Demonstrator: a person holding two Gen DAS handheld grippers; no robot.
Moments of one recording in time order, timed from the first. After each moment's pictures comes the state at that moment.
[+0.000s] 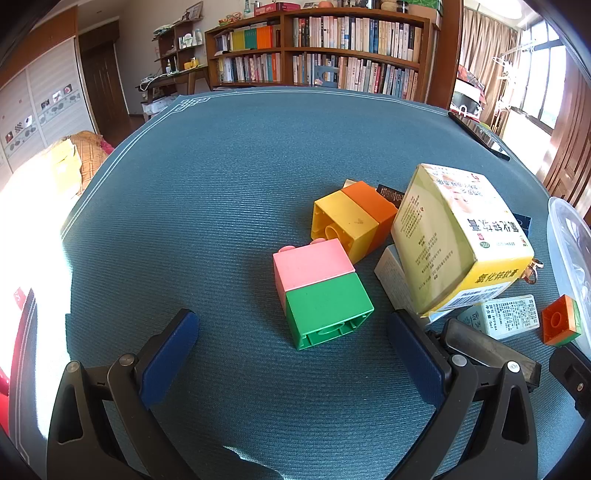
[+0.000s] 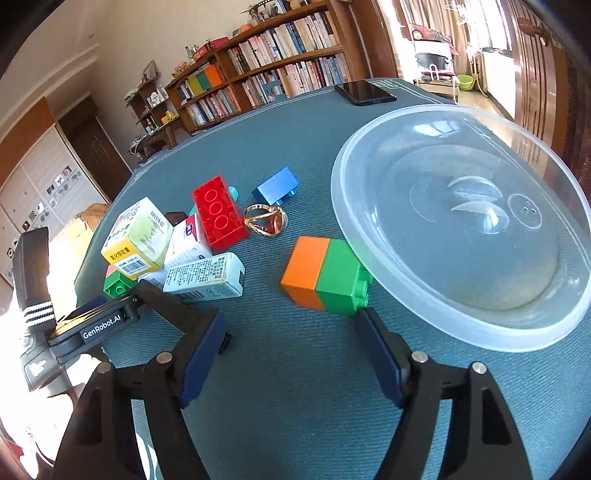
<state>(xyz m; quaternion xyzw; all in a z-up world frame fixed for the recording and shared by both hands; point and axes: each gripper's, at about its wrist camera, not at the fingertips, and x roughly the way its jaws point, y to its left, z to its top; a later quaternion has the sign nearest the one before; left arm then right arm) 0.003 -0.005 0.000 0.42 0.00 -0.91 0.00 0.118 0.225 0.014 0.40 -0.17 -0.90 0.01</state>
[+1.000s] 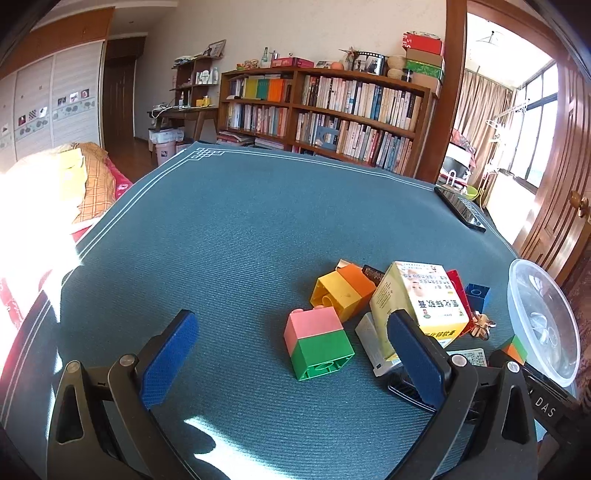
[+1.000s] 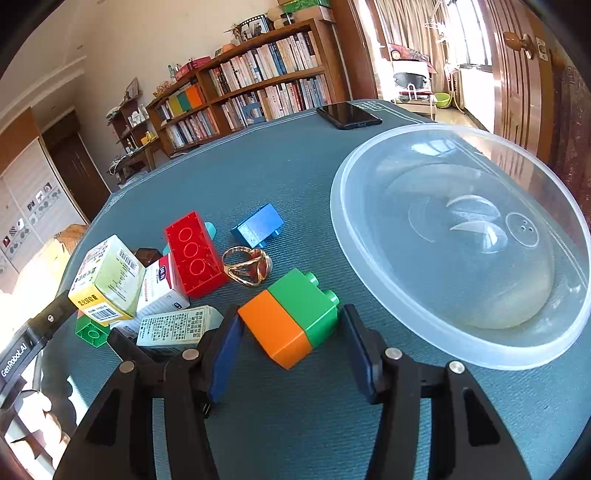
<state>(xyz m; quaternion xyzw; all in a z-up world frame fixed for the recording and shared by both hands) 0.032 -0.025 0.043 0.31 0.06 -0.95 -0.02 0.109 0.218 0.018 0.36 -0.16 -0.92 -0.03</state>
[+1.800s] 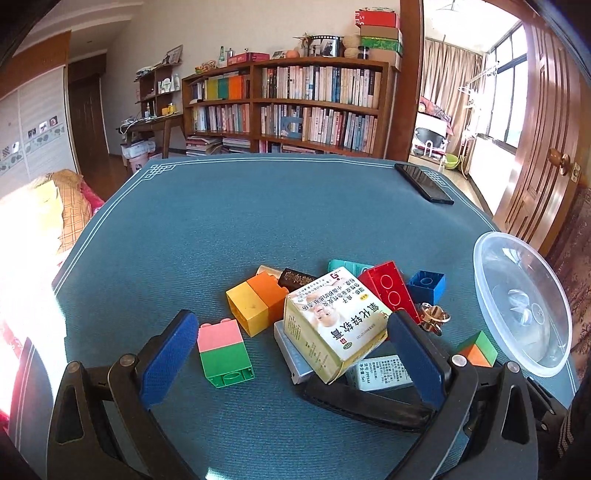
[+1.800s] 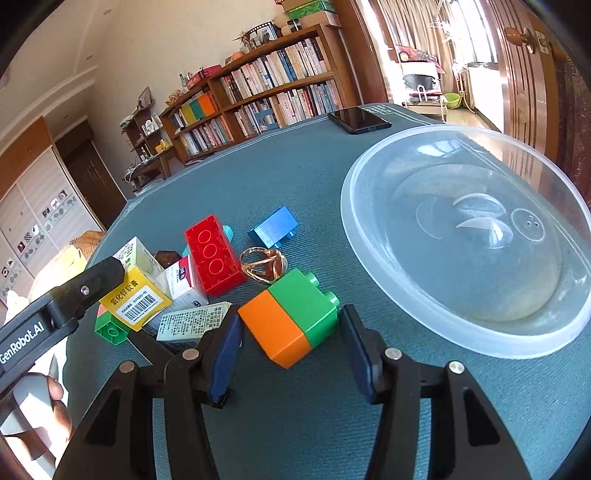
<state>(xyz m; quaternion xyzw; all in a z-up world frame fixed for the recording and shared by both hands) 0.015 0.047 0.060 0.34 0.00 -0.94 -0.05 0.112 0.218 0.017 0.35 -0.18 -0.92 -0.01</state>
